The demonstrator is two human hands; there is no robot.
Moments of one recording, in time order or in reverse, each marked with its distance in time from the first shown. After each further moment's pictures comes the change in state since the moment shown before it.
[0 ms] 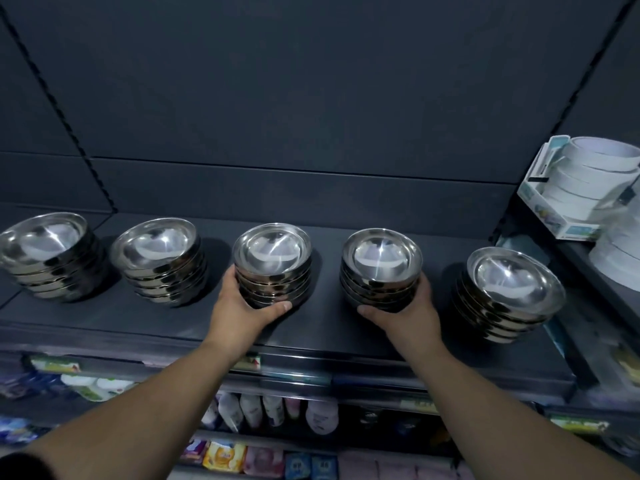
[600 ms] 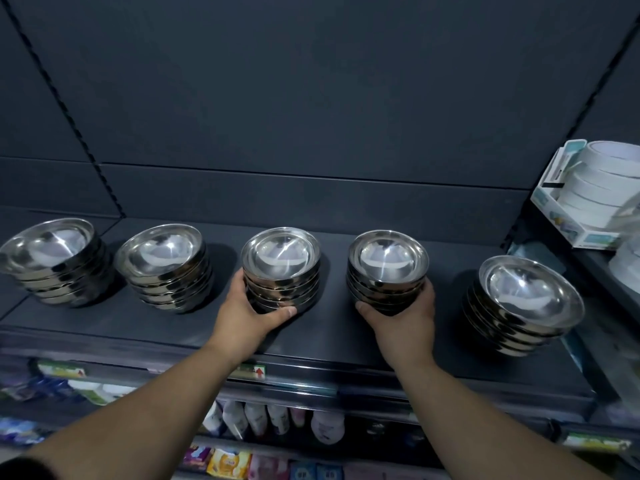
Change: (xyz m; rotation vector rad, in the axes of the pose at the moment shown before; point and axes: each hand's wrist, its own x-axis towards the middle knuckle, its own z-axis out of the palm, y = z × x) left_hand 0.011 -0.004 -0.001 0.040 -0.045 0.016; right_hand 0.002 0.001 0.031 0.026 0.196 -0.019
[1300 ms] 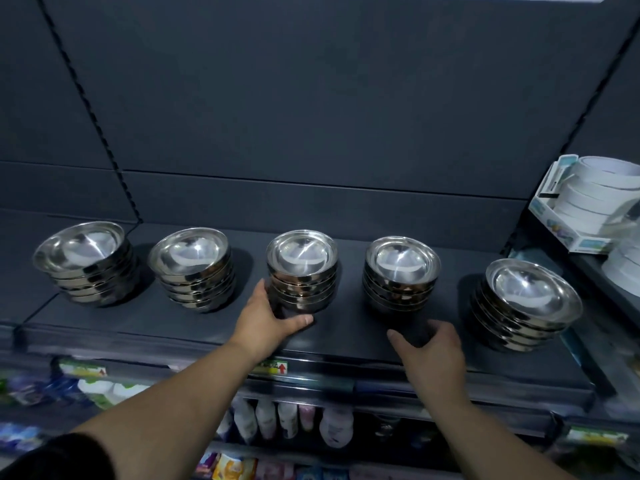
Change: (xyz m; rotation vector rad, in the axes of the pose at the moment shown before) left_hand -0.006 -0.003 -0.014 0.111 -0.100 -0.004; right_hand -0.045 0.000 -0.029 -0.282 0.009 0.058
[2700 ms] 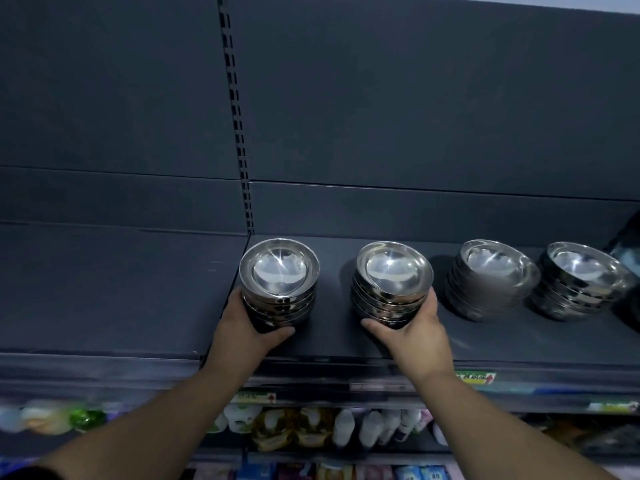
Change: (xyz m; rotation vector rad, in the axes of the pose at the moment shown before) left_hand 0.056 -0.188 -0.285 -0.012 0.102 0.107; right_hand -0.125 -0.193 0.246 -0.118 -0.059 -0.007
